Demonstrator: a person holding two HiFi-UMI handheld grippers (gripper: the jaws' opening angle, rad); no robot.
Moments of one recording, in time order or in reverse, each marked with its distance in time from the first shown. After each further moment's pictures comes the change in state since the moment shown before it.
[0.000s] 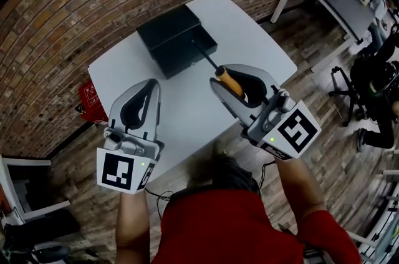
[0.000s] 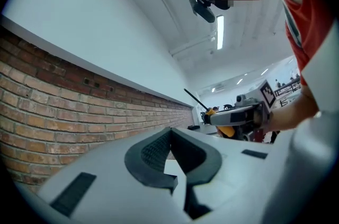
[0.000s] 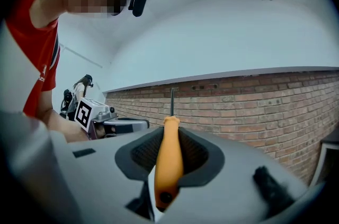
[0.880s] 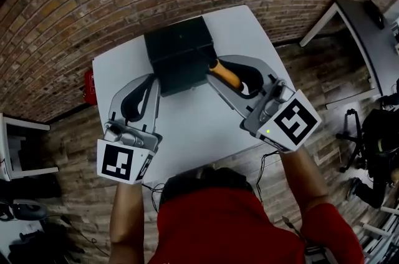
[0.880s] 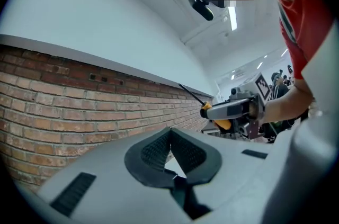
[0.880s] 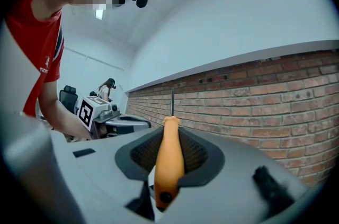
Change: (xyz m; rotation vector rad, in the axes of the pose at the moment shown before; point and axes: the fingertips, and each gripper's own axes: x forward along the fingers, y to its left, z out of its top) left arm 0.126 0.034 -0.031 0.052 0.075 0.238; right arm 0.055 -0.142 -0.026 -0.051 0.036 0.316
